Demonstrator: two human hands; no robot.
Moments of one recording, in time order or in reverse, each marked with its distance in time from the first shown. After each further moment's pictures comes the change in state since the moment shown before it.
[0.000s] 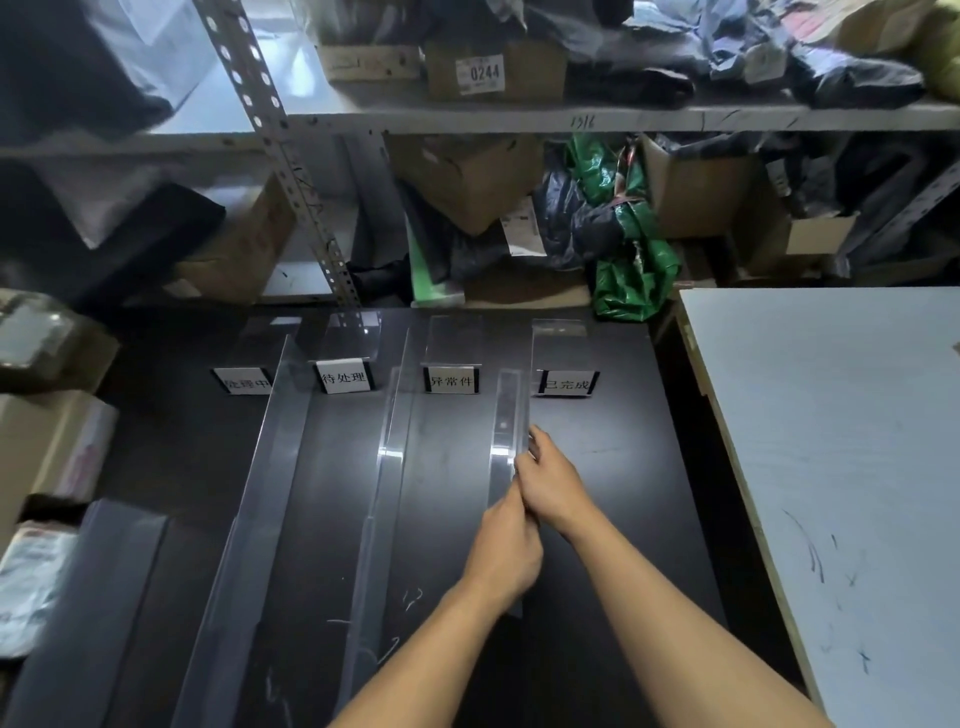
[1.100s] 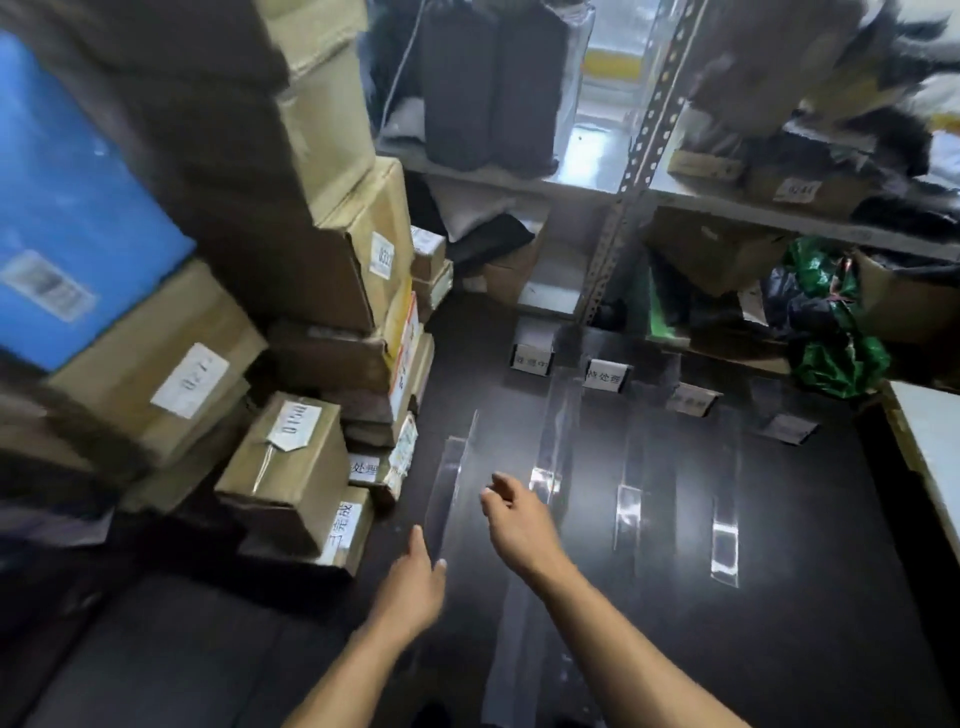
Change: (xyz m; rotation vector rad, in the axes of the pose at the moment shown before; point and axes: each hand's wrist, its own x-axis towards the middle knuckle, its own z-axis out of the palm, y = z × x) left_hand -0.244 -0.284 -0.312 0.223 0.166 -0.433; right_hand -0.220 -0.120 0.375 -0.201 -0.154 -0.202
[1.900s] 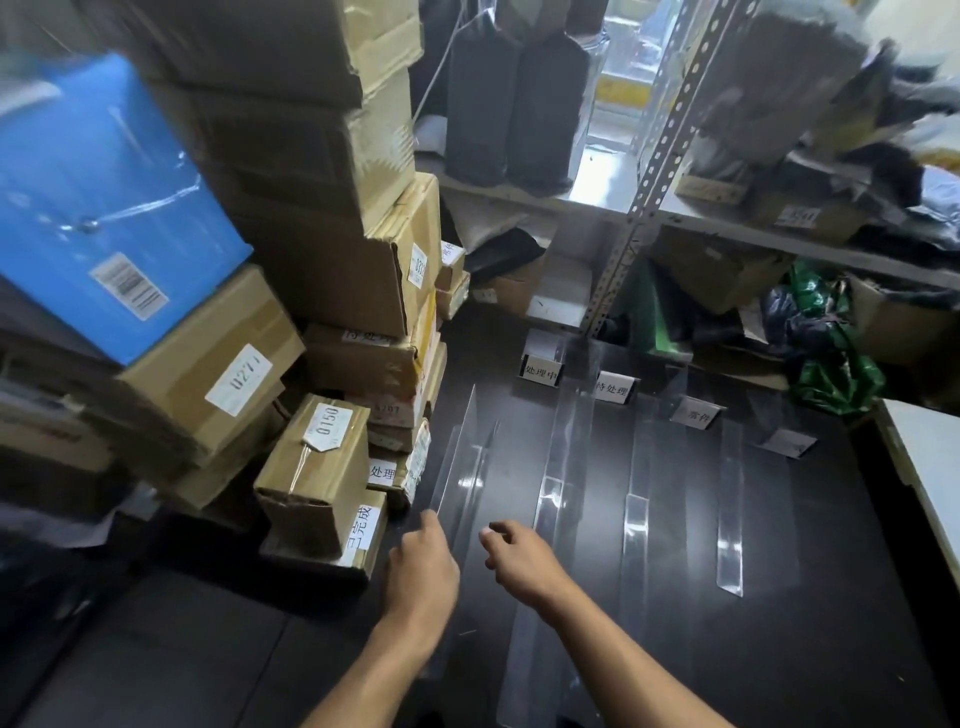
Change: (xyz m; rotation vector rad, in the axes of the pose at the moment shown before) left_hand -0.037 0.021 -0.039 0.115 0.417 0.121; right_hand -0.006 0.024 0.027 -0.159 -0.133 0.086
